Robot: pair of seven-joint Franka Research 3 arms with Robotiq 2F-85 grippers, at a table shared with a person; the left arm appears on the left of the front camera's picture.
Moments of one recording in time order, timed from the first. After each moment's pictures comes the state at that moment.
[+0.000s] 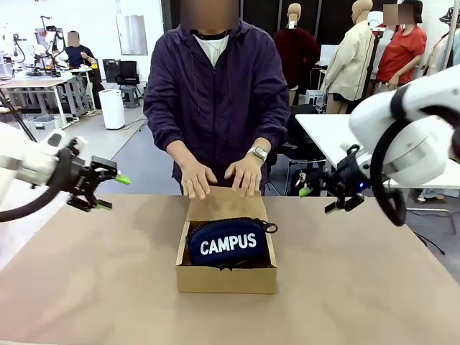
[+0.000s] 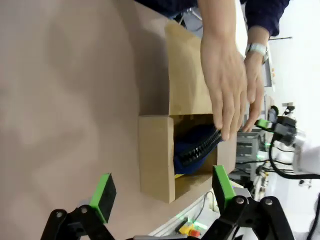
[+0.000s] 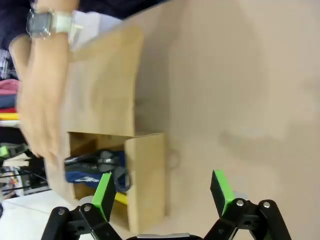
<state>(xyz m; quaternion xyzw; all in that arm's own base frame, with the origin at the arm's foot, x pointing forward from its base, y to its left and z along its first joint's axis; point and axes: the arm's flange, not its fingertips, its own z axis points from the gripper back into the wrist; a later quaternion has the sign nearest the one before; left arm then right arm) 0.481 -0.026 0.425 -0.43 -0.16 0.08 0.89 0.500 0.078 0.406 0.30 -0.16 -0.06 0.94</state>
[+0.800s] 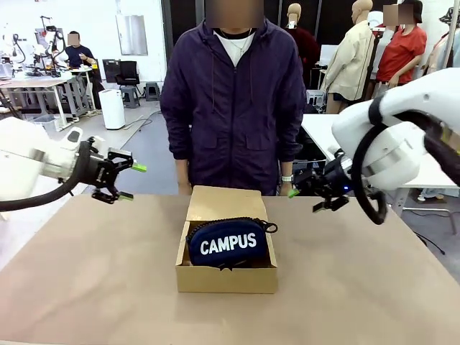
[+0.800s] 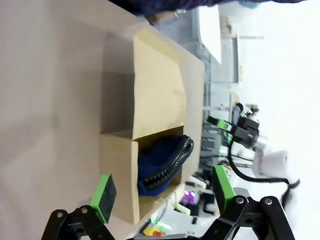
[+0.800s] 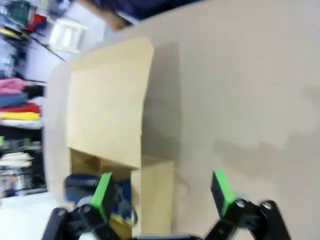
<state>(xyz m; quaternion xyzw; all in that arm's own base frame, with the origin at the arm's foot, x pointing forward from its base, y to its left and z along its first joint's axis) 0.548 -0.049 0.405 -0.52 -0.10 0.10 0.84 0.541 0.105 0.381 0.33 -0.18 -0.04 0.93</state>
